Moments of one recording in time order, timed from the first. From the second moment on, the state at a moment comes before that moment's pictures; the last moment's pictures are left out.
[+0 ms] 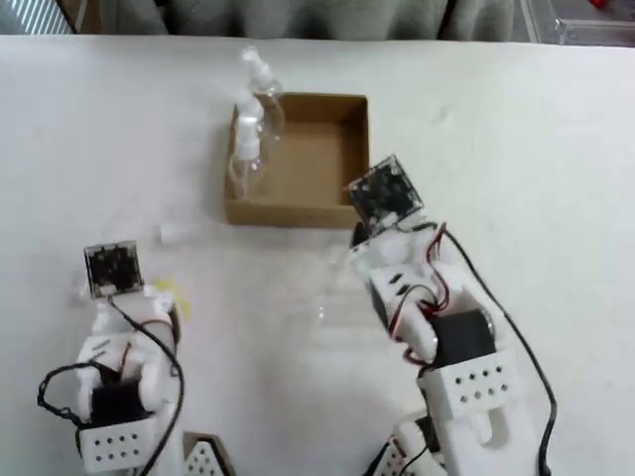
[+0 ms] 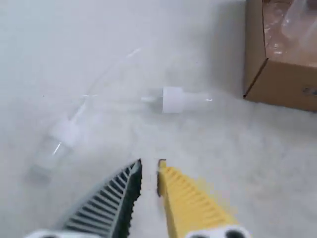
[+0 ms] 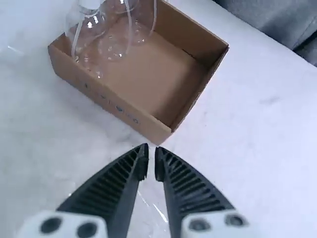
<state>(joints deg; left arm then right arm) -15.5 -100.3 97.5 53.8 0.8 -18.8 -58.0 49.7 54.2 22.5</state>
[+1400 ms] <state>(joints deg) -15.5 -100.4 97.5 53.8 -0.7 -5.5 -20.1 20.7 88.4 30.2</state>
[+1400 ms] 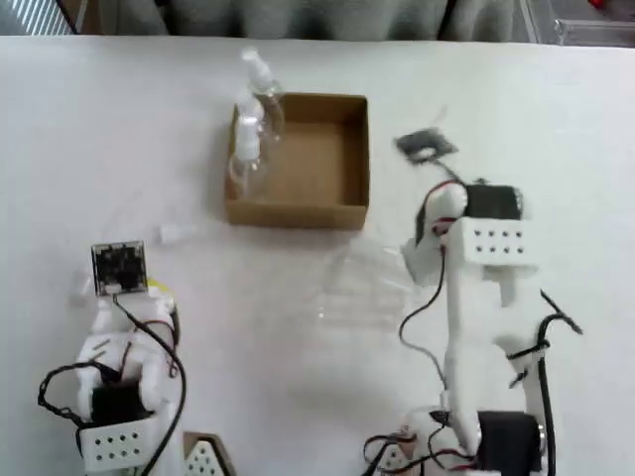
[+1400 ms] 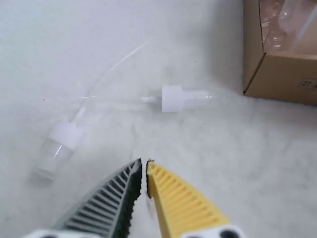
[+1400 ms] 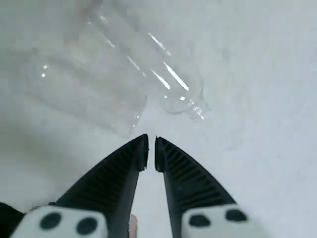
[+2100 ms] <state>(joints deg) -15.5 -100.4 97.5 55.0 -0.7 -35.0 -31.3 39.7 86.2 61.9</state>
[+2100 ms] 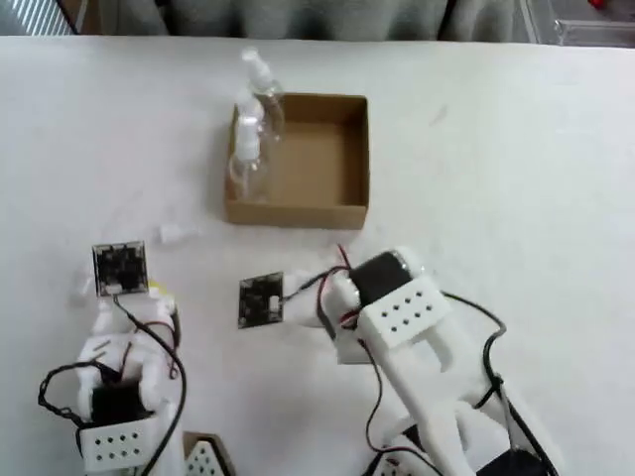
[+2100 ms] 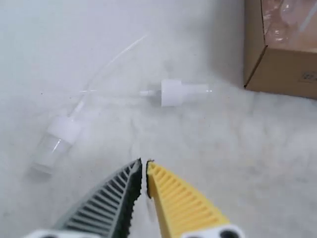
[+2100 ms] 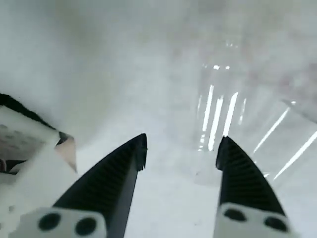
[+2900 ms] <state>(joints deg) -15.9 -100.4 97.5 55.0 -0.7 -39.3 -20.2 43.3 69.8 62.5</state>
